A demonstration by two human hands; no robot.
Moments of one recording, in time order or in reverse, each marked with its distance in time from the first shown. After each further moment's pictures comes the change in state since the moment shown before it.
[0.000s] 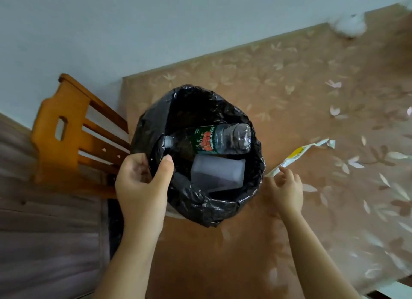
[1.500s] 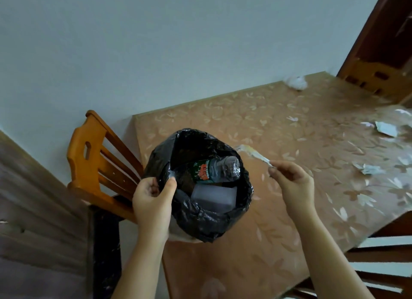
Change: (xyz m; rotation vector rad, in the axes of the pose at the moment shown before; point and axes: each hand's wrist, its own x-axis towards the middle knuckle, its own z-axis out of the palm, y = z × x) left_hand -0.039 -0.002 -0.093 -0.169 -0.053 -0.073; right_hand -0.142 -0.096 -0.112 0.729 0.074 -0.417
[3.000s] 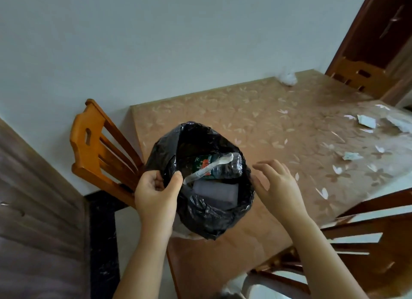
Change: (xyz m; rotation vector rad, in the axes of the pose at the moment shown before) left_hand -0.053 0.010 -0.030 0.022 -0.016 0.093; right_hand -0.075 -0.043 -0.011 -0.921 -0.235 -0.394
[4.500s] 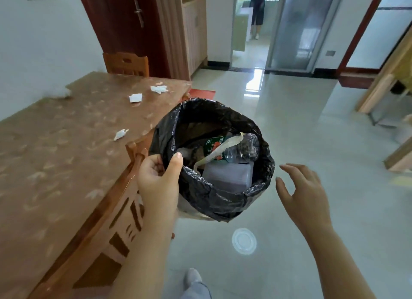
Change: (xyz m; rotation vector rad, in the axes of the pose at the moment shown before) left_hand -0.518 0.118 0.309 -0.238 -0.862 -0.052; right_hand -0.447 0.326 -0.378 -0.399 0.570 0.792
